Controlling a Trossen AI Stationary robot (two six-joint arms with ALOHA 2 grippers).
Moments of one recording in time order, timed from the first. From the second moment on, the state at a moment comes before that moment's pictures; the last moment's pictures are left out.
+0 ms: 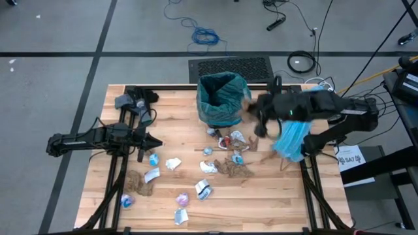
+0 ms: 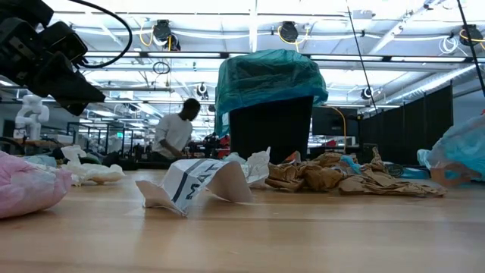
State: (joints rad) left arm 0.06 0.05 0.13 -0.43 0.10 -0.23; right arm 0.08 1.26 1.61 -0.94 0.42 0.14
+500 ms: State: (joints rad) left arm 0.06 0.05 0.13 -0.43 0.10 -0.23; right arm -0.27 1.45 1.61 -0.61 0.26 -0.01
